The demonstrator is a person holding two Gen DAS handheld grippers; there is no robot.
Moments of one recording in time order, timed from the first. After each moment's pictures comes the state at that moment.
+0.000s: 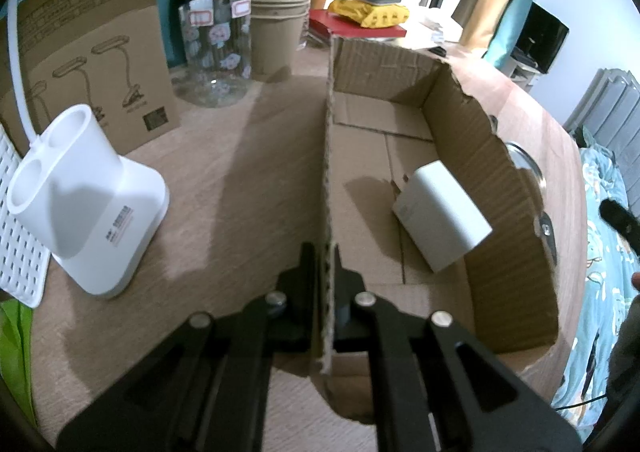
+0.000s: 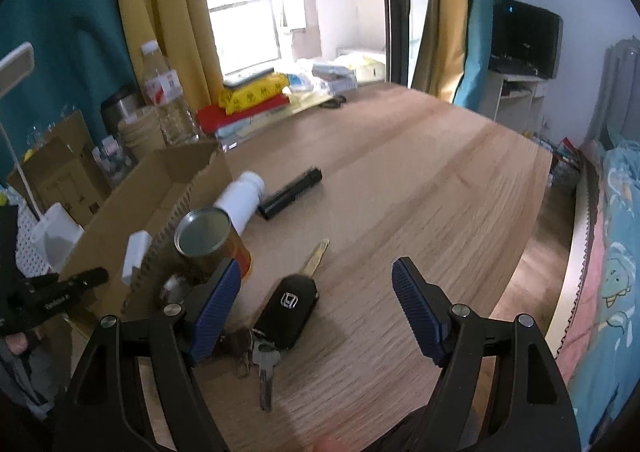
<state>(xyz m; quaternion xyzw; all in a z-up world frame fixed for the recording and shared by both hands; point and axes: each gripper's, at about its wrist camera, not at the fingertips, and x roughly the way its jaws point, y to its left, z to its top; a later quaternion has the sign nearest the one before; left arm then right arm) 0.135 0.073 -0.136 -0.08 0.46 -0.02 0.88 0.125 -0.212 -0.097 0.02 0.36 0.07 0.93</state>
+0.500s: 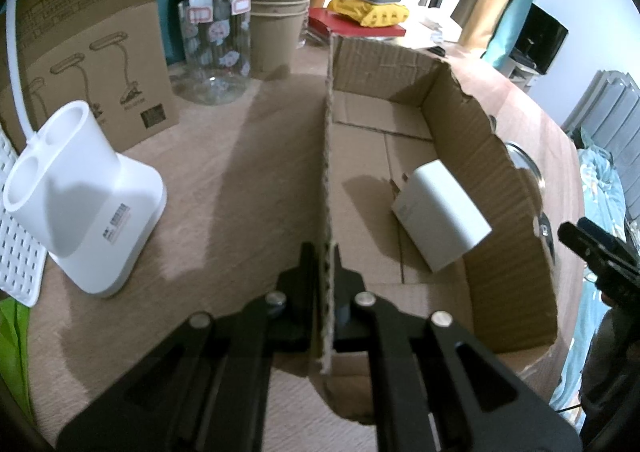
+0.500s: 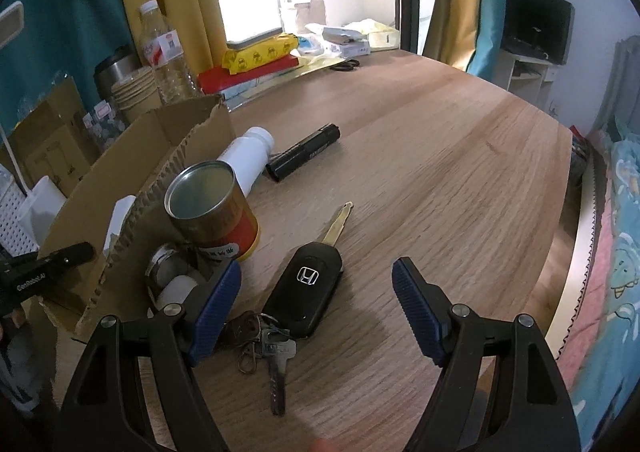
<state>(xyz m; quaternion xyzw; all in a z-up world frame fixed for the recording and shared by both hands) 0.134 0.072 -0.136 -0.08 0.46 -0.02 0.88 0.138 -0.193 -0.132 0.01 0.39 0.08 0.92</state>
